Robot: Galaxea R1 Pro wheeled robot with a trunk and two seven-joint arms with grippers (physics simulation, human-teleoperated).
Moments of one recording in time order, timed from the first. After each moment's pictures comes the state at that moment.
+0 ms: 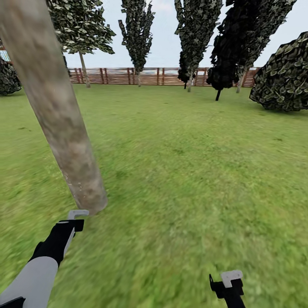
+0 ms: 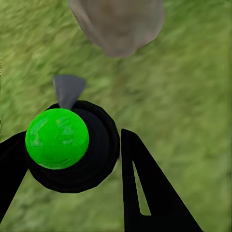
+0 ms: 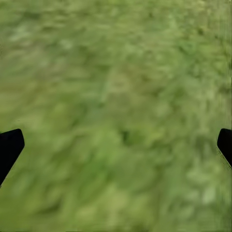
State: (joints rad) left arm -0.71 0.10 0.36 -0.65 -0.37 0.42 0.00; right arm -0.41 -0.05 -0.26 -0.20 0.48 -0.48 -0.16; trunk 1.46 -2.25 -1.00
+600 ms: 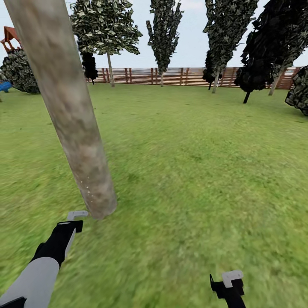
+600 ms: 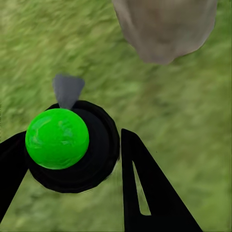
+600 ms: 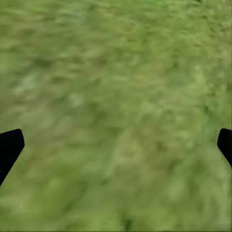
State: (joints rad) left arm -0.71 0.09 0.37 -0.64 -0.36 0.42 0.07; right arm -0.41 -0.06 -0.26 -0.20 0.48 -0.48 -0.16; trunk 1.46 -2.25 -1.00
